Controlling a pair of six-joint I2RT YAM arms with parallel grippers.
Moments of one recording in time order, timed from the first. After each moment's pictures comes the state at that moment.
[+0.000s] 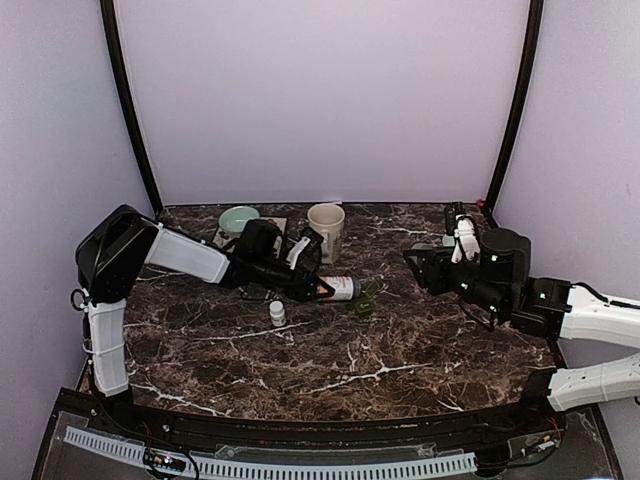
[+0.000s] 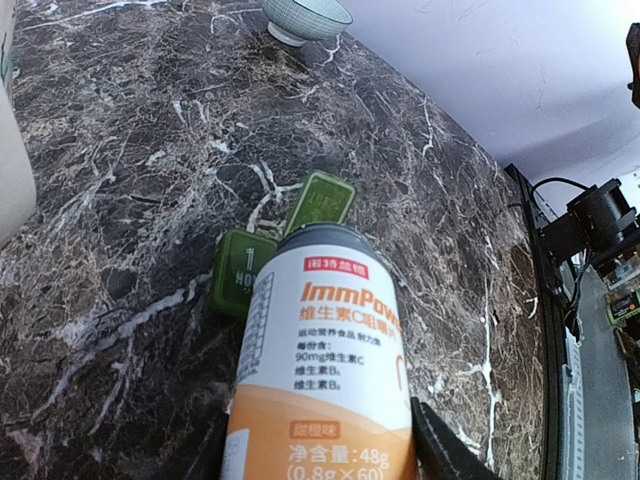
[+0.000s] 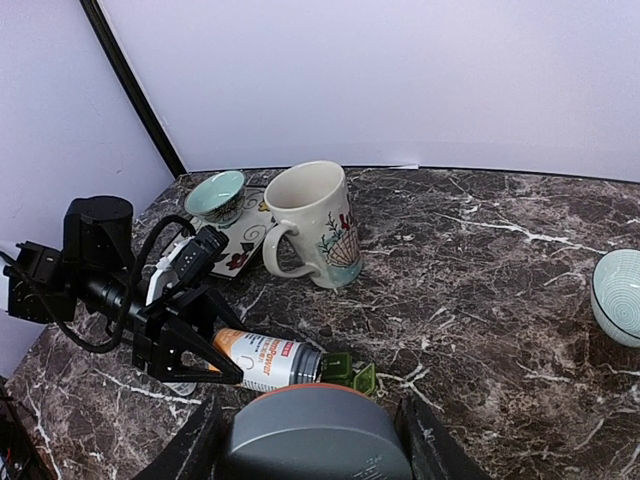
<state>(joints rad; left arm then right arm) -0.66 2.03 1.16 0.24 0.71 -0.16 0.89 0.94 0.61 0.05 0.32 0.39</state>
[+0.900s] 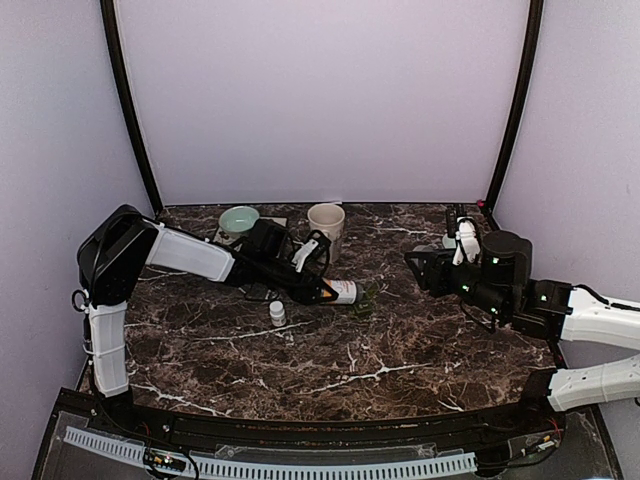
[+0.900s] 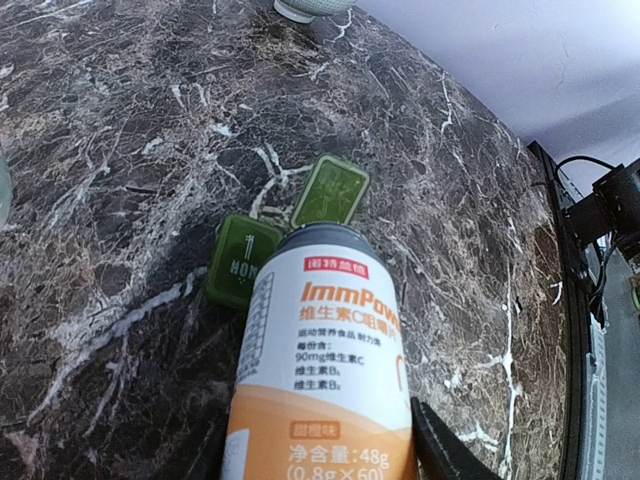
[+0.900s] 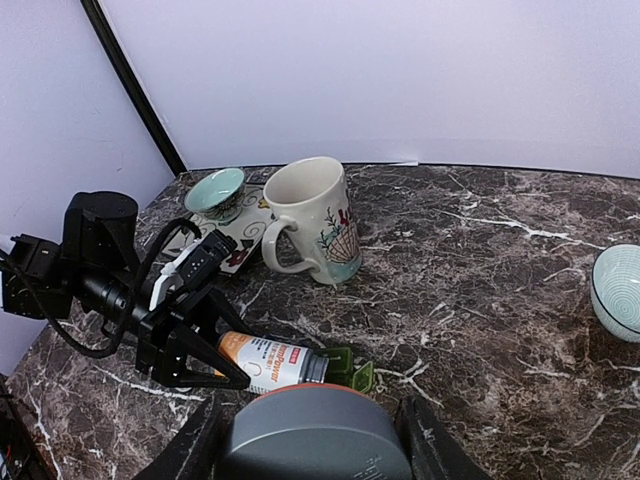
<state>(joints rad) -0.69 2.04 1.21 0.13 0.64 -0.09 0.89 0.92 0.60 0.05 0.32 0.40</state>
